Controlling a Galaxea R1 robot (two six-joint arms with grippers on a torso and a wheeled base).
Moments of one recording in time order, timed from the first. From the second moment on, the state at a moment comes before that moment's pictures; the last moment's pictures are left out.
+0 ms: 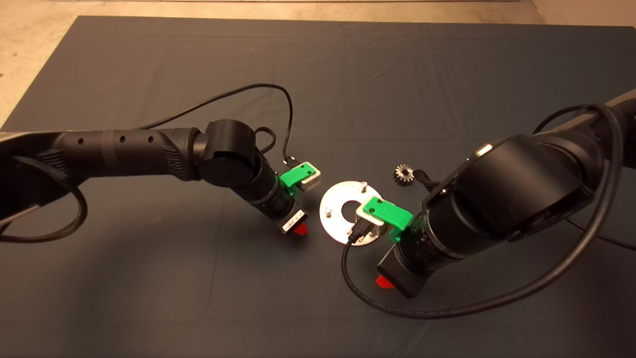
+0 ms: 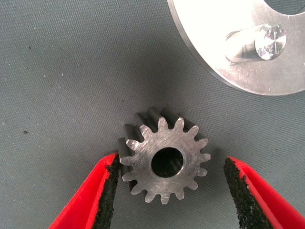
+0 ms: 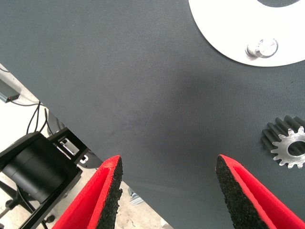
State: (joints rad) left arm -0.25 2.57 -1.05 0.44 1.22 -0.69; right arm 0.36 2.68 -0.64 -0.25 -1.53 1.26
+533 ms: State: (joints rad) left arm -0.25 2.57 -1.05 0.44 1.21 -0.69; right arm 0.36 2.68 -0.64 -0.25 -1.53 1.26
